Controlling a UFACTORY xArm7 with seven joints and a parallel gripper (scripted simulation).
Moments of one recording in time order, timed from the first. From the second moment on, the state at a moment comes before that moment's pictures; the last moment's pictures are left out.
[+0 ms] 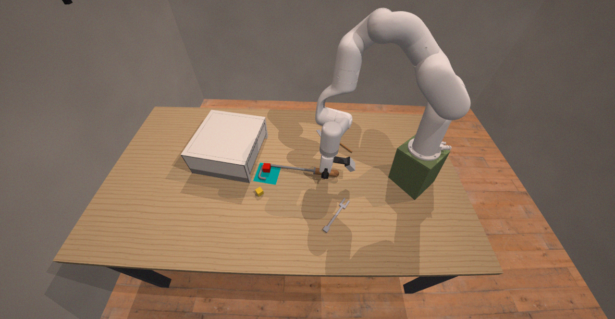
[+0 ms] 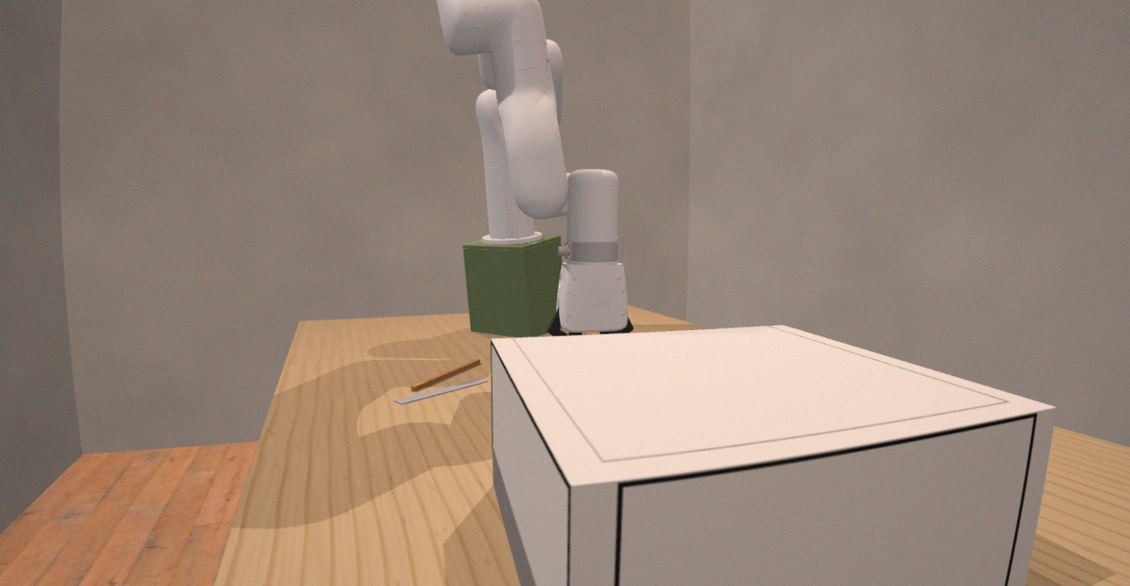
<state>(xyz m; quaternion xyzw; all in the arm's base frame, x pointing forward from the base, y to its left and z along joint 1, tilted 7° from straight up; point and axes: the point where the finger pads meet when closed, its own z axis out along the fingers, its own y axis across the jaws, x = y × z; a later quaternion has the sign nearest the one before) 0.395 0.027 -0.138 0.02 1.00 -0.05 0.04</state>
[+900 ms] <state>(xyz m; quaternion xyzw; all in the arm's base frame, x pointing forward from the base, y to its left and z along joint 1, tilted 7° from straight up) 0.386 0.047 -0.141 0.03 1.00 -0.05 0.05</state>
